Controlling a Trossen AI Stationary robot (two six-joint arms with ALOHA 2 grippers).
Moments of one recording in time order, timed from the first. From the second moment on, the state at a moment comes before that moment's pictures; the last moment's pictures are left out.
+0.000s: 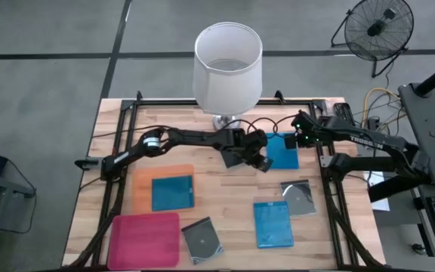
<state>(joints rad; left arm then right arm) 0.11 2.37 2.07 -0.54 0.19 -0.79 -0.60 0.99 0.61 -0.93 0.13 0.87</state>
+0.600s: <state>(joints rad) 0.12 2.33 2.06 -0.87 -0.11 -0.35 -0.60 0.92 0.61 -0.92 0.10 0.86</state>
